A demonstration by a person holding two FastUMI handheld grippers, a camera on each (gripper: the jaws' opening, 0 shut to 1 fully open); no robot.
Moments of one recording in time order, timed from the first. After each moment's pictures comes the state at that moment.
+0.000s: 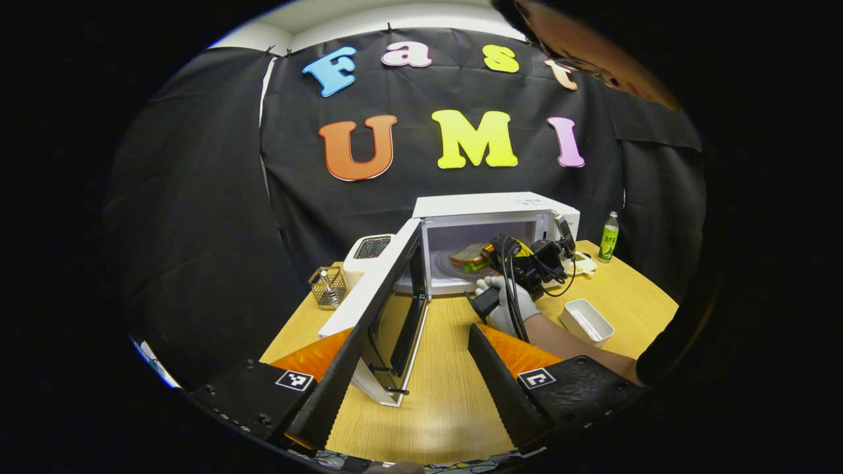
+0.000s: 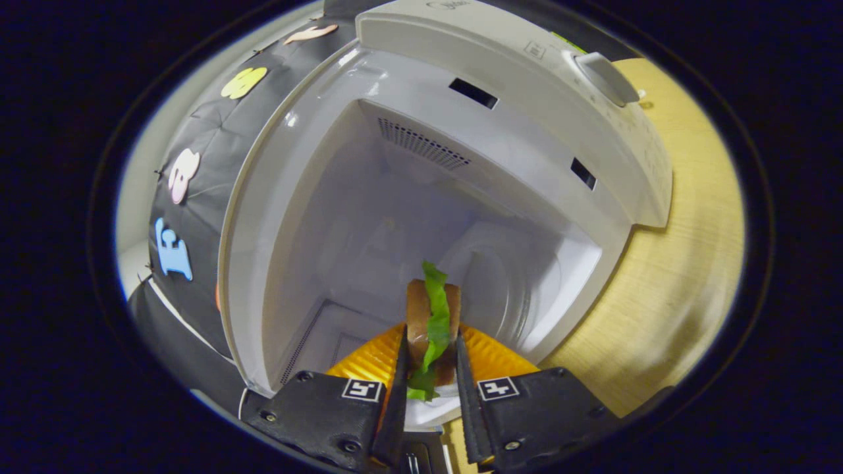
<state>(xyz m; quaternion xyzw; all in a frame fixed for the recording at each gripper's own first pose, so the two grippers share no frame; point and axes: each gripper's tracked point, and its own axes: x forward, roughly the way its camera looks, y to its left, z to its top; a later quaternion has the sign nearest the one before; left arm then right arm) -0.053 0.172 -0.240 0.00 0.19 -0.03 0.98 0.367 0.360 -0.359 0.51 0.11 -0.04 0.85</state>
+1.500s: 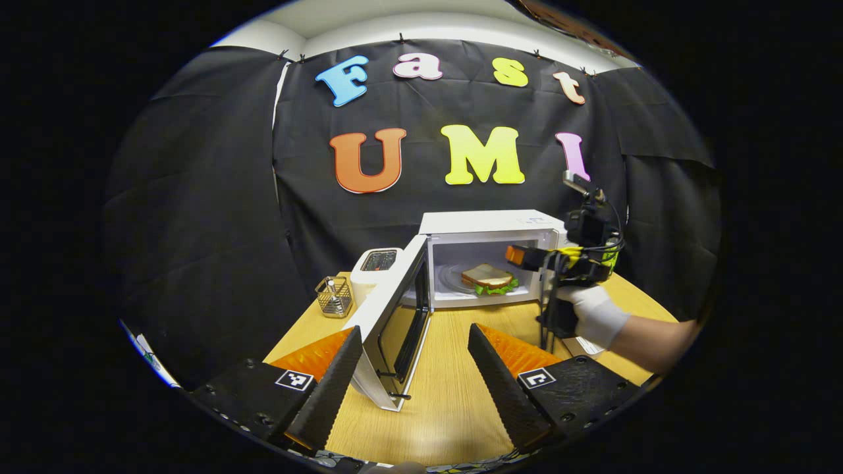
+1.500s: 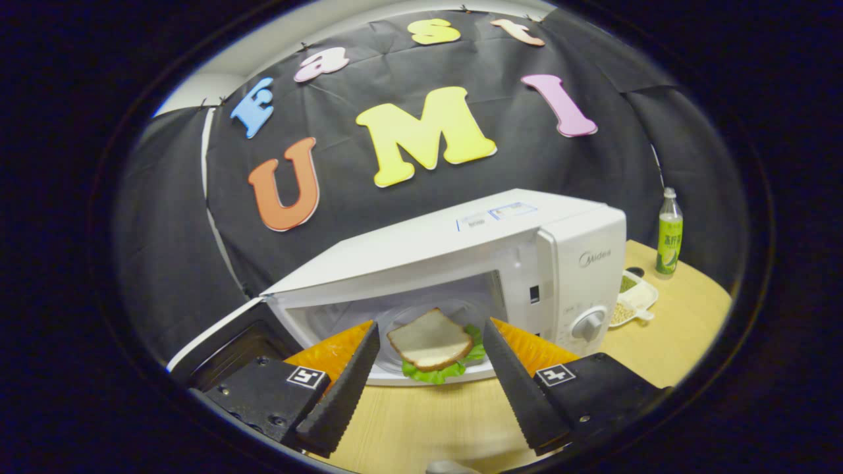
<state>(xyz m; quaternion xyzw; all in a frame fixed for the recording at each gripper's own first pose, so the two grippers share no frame) -0.056 0.177 -0.208 -0.01 0.15 -0.01 0.99 0.254 0.308 -0.247 0.14 0.13 0.05 0.98</state>
